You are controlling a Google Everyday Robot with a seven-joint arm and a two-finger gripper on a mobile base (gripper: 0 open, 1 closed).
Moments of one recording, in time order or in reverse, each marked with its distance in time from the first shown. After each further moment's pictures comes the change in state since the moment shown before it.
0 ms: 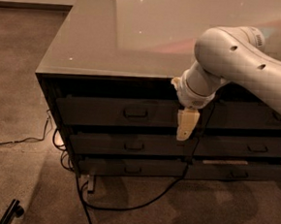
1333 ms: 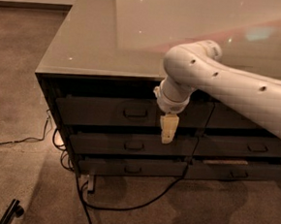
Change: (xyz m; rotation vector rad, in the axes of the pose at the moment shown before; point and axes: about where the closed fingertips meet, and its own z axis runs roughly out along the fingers) arm -0.020 -0.011 0.069 -0.047 0.039 -0.079
